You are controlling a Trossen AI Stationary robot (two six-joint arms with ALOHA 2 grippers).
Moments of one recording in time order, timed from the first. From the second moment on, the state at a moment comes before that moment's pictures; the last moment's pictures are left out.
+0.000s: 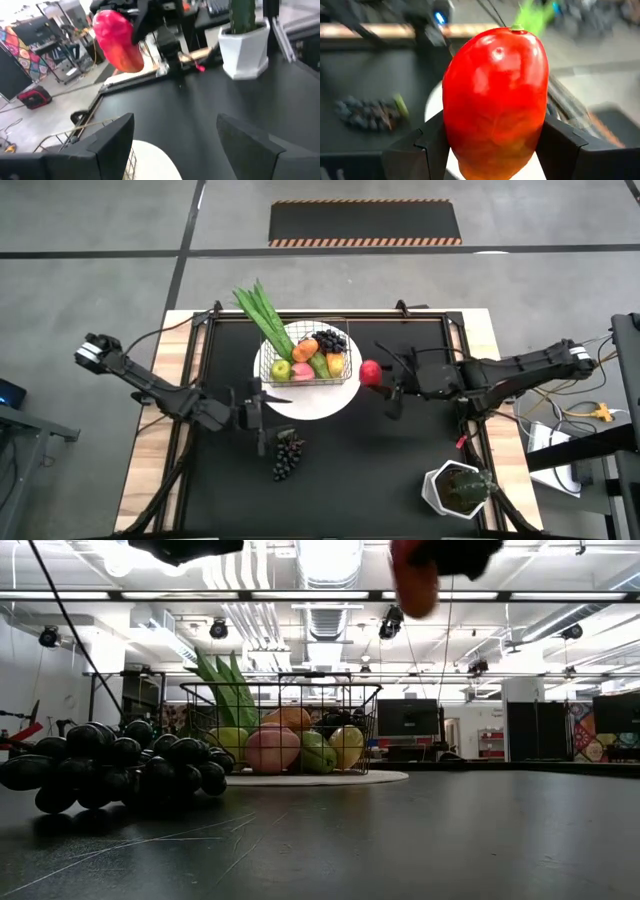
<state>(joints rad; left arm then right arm) -0.47 1.07 0.64 0.24 -0.61 0.19 0.19 1.08 0.91 -0.32 0.48 0.11</state>
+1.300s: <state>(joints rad) -0.47 1.01 0.57 0.38 -0.61 0.22 -0.04 1.67 0.90 0.56 0.52 -0.07</state>
